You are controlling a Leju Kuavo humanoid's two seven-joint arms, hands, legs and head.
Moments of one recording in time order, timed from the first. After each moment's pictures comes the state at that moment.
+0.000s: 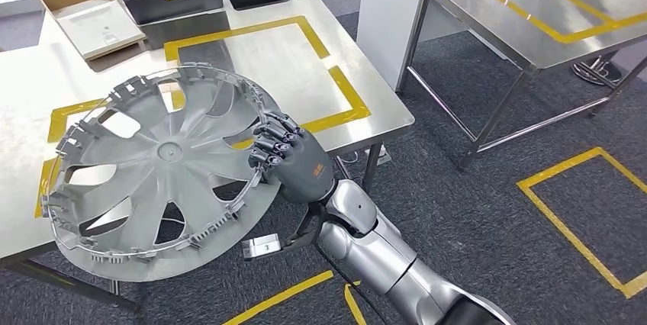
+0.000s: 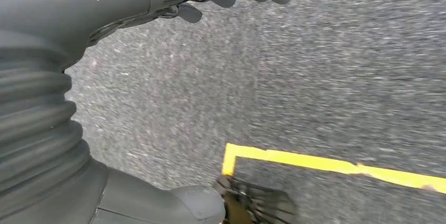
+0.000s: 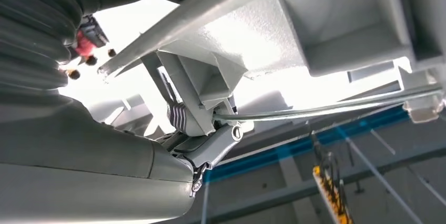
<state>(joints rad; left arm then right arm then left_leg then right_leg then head) -0.12 -0.20 1.23 -0.20 -1.21 0.51 -0.23 -0.28 0.04 0.34 -1.33 1.17 -0.31 -0.43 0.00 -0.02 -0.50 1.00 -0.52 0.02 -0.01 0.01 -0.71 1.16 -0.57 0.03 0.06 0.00</state>
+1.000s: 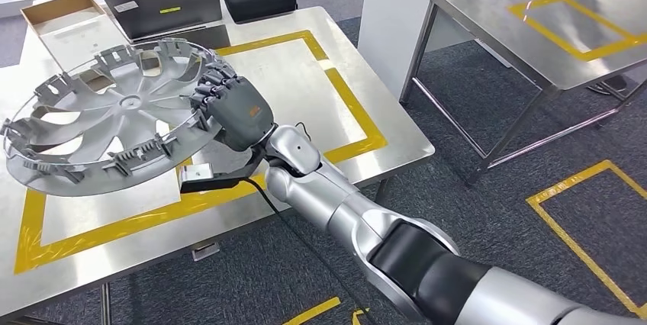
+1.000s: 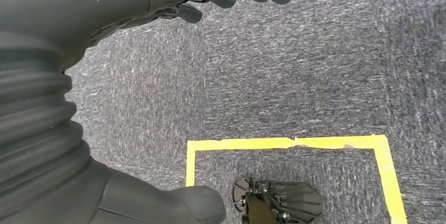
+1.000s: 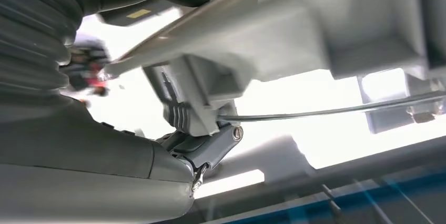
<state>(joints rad) -0.15 -0.22 1.13 -0.20 -1.28 0.50 -0.19 -0.76 0.18 0.40 -0.69 1.10 -0.32 -0.37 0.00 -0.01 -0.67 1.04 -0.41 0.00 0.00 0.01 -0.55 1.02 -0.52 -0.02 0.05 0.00</state>
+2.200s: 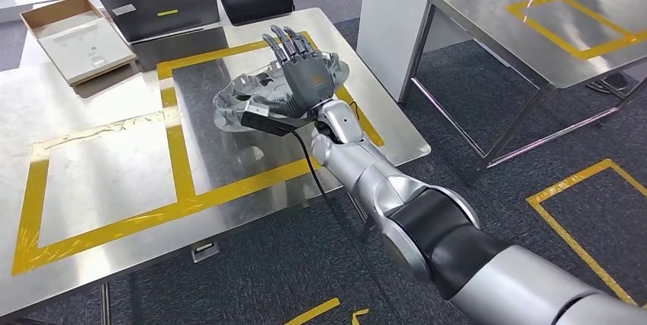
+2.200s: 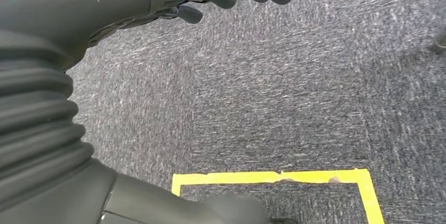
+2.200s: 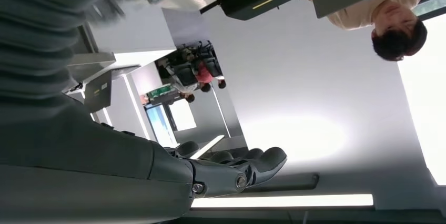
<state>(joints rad) -0.15 -0.22 1.08 -0.20 -1.30 0.63 -0.21 -0.86 0.06 0.21 -0.42 1.12 -0.38 -0.28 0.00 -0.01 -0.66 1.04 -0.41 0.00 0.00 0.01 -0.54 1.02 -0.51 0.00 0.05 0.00</state>
